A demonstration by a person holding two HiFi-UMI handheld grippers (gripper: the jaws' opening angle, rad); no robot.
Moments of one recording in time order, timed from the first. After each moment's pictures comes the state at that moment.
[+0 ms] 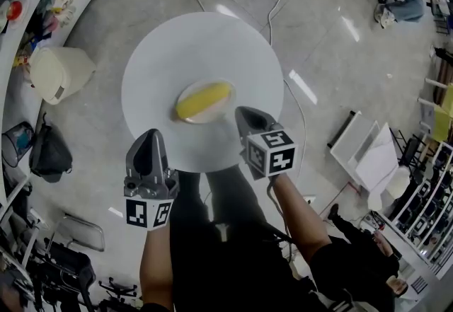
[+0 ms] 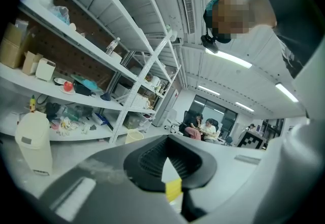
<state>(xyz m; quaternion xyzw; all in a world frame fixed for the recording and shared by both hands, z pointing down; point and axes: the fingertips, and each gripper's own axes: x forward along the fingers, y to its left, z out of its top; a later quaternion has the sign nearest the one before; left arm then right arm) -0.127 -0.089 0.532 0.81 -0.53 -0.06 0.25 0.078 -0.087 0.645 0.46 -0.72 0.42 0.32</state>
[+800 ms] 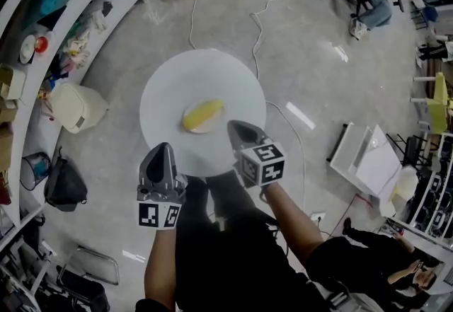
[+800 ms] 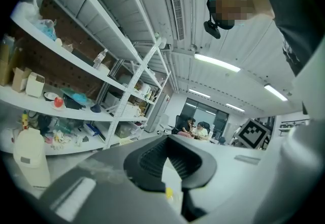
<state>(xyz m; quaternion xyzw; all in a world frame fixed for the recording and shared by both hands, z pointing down) -0.134 -0.059 0.439 0.84 -0.50 -0.07 0.21 0.045 -0.077 0.516 0.50 -0.76 0.34 0.22</state>
